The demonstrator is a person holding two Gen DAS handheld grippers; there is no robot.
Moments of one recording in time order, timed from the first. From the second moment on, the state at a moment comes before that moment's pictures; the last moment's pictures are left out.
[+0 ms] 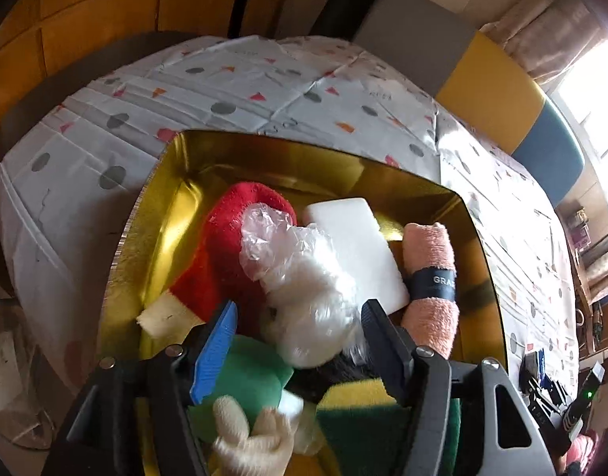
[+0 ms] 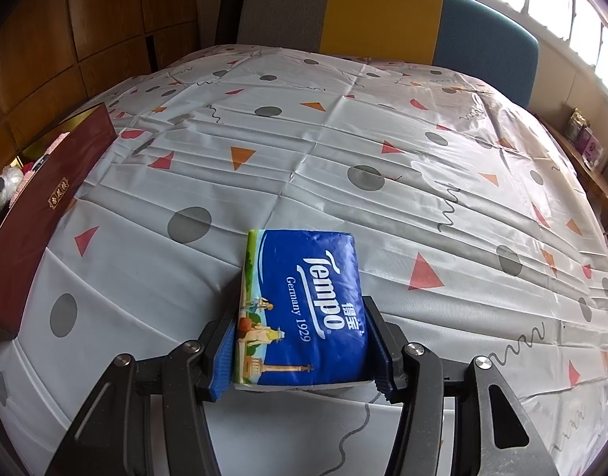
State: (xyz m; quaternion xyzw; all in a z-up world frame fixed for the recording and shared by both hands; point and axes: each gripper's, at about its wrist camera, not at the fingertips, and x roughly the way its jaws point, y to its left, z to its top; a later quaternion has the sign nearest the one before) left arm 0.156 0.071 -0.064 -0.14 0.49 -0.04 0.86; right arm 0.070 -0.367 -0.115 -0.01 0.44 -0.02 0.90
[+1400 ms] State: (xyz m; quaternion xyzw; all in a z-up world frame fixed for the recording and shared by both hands) left arm 0.038 0.100 -0.006 -0.07 0.36 0.06 0.93; right arm 0.109 -0.109 -0.052 -0.06 0.43 0.12 0.89
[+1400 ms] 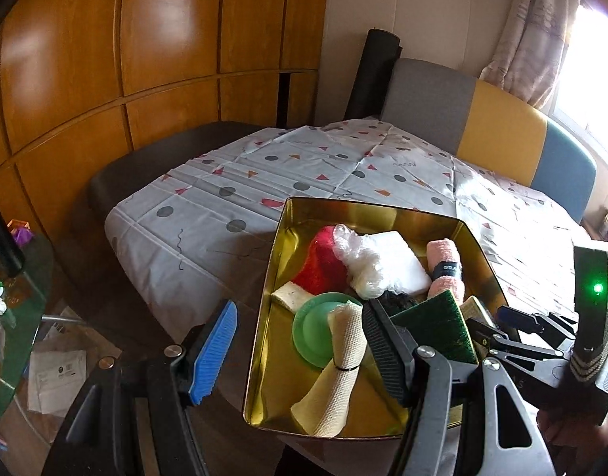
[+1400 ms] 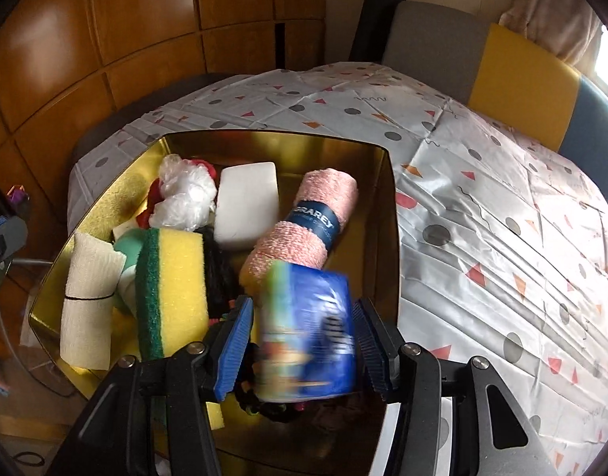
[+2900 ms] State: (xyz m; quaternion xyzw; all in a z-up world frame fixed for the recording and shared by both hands) left arm 0.014 0.081 0.005 -0.04 0.33 0.06 0.94; right arm 0.030 -0.120 0.000 0.00 0.31 0.06 0.95
